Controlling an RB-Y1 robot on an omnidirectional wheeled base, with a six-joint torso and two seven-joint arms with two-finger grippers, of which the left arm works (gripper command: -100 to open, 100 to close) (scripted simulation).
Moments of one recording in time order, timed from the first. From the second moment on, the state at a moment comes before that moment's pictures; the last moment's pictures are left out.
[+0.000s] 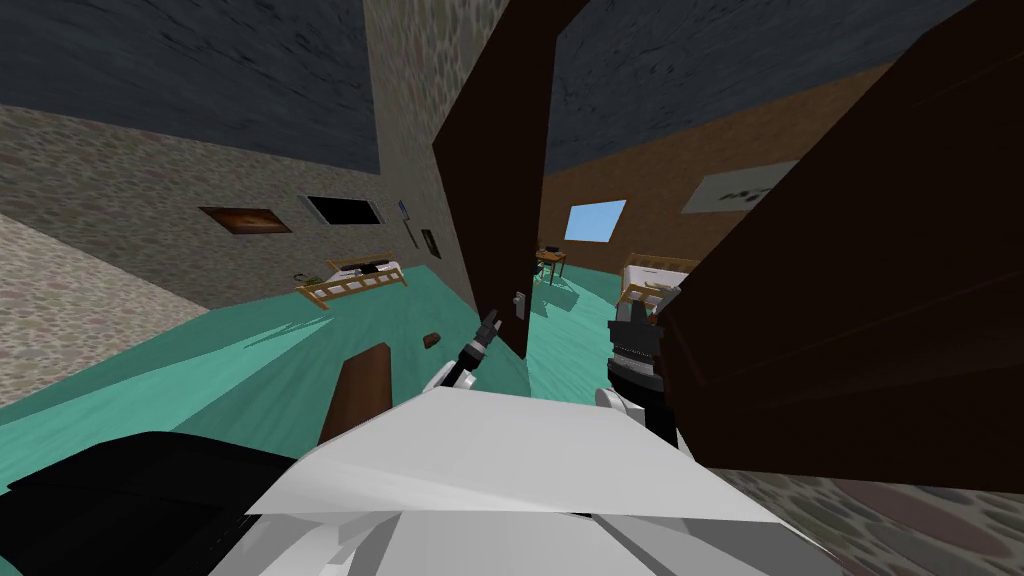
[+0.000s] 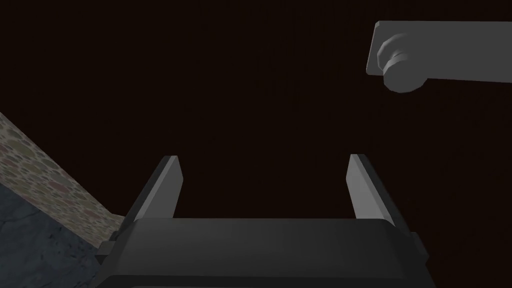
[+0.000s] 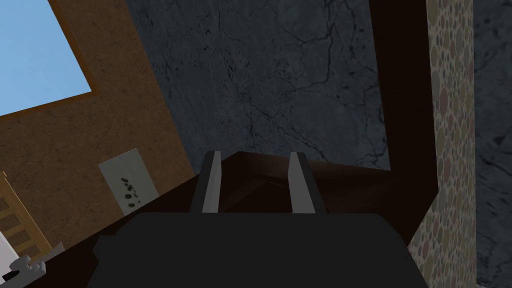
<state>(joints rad) 0.25 0.32 -0.36 -1.78 -0.03 -0.39 0.24</state>
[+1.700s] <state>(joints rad) 0.14 0.38 -0.47 -1.51 0.00 -0.38 0.28</state>
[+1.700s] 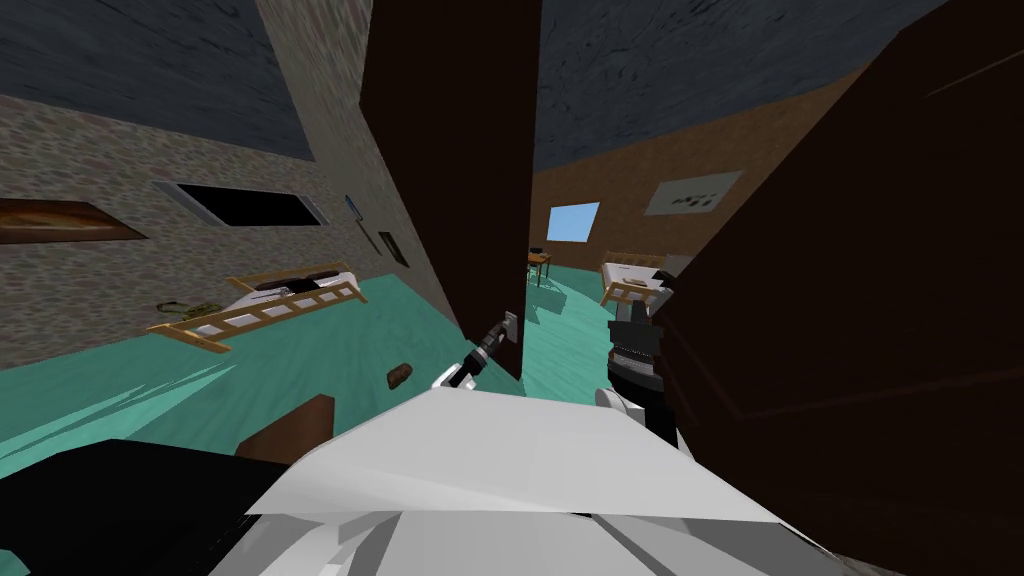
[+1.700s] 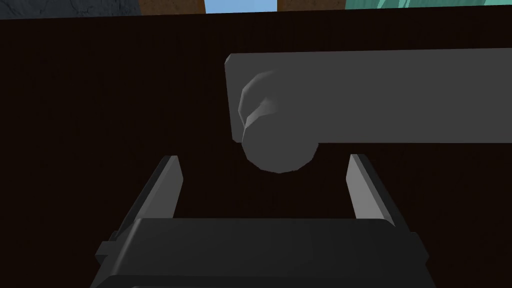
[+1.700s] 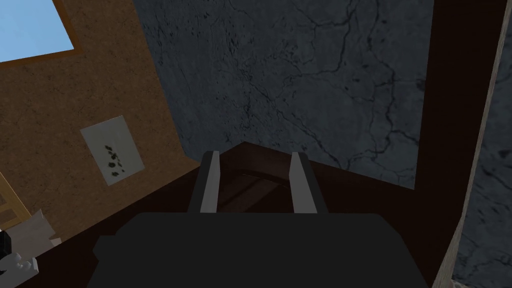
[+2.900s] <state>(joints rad) 0.12 0.34 -0.44 -1.45 0.00 -0.37 0.26</state>
